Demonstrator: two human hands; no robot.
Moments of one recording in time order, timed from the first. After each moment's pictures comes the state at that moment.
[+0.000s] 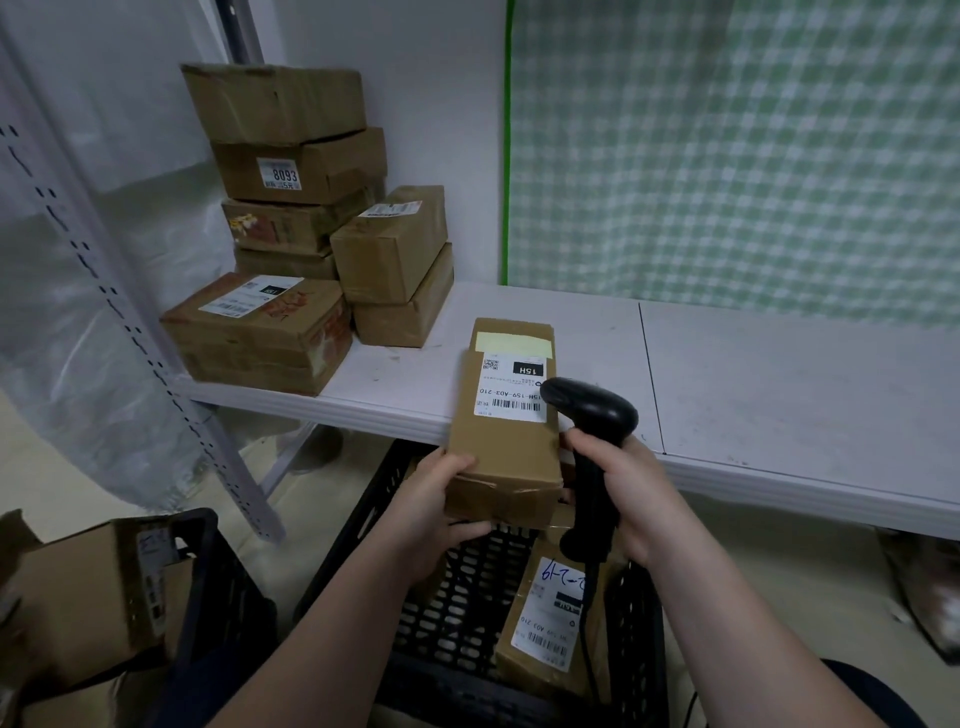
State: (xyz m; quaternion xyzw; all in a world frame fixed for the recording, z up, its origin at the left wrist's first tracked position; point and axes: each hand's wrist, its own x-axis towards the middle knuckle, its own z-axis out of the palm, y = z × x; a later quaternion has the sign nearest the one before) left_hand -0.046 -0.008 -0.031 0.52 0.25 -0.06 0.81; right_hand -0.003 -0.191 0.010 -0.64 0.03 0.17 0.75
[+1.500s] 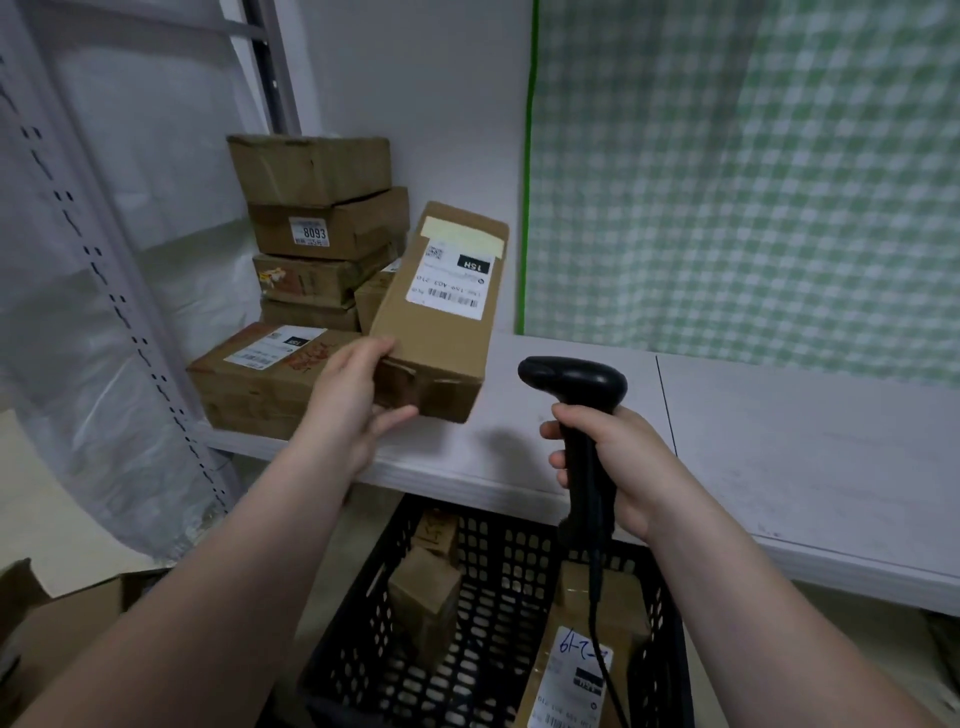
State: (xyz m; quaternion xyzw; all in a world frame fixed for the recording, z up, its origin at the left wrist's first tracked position) left_hand 0.003 0.068 0.097 0.53 0.26 0.18 0.79; right_hand 0.026 -0.151 0.085 -0.63 -0.04 0.19 0.75
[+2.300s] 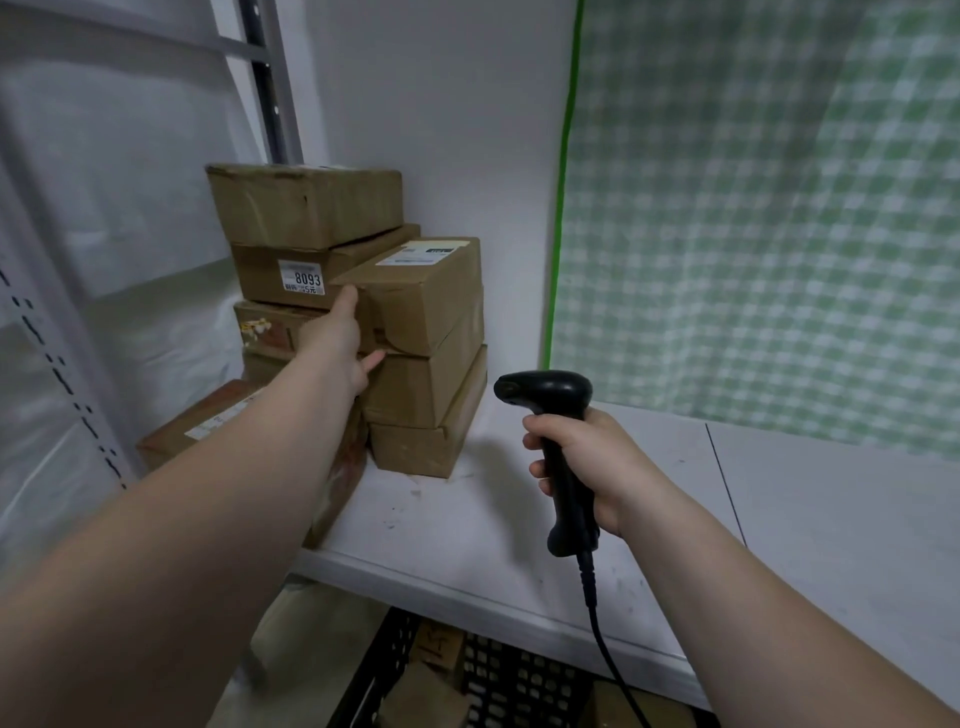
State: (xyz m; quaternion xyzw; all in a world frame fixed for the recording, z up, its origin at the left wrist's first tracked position) left_hand 0.169 0.168 0.141 0.46 0.33 0.27 0.78; right_hand 0.156 -0.069 0.089 -0.69 -0.06 0.19 0.70
